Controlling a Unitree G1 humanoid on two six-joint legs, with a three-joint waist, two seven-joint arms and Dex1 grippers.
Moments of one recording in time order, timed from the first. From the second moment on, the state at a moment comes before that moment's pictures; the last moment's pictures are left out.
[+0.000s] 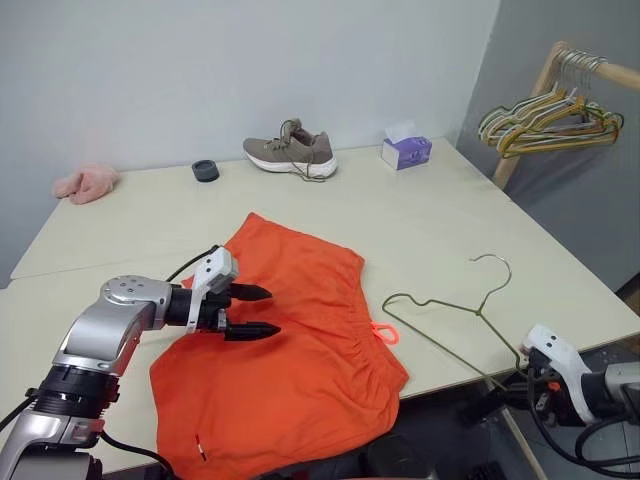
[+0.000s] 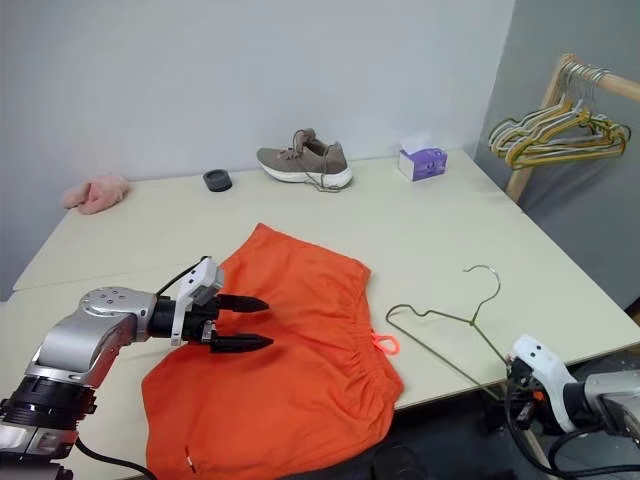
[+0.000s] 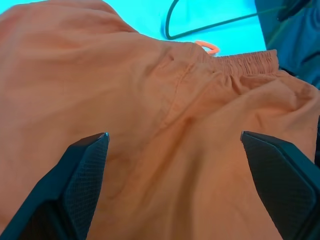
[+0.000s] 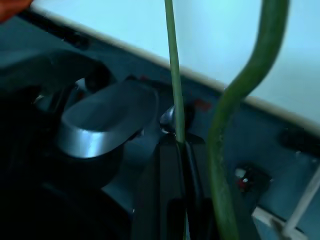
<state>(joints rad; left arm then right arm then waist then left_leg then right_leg) -0.33 0.84 -0.08 0.06 -0.41 0.51 -1.32 0.26 -1.03 -0.19 -0.53 0.49 1.11 0.98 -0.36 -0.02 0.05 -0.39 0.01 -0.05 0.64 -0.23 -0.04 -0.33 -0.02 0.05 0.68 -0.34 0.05</state>
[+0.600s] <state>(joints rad) -0.32 0.85 -0.07 0.07 -0.39 0.49 -1.28 0.15 -1.05 -0.14 -0.57 0.66 1.19 0.96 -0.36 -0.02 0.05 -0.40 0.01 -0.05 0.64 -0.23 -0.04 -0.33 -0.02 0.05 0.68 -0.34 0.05</state>
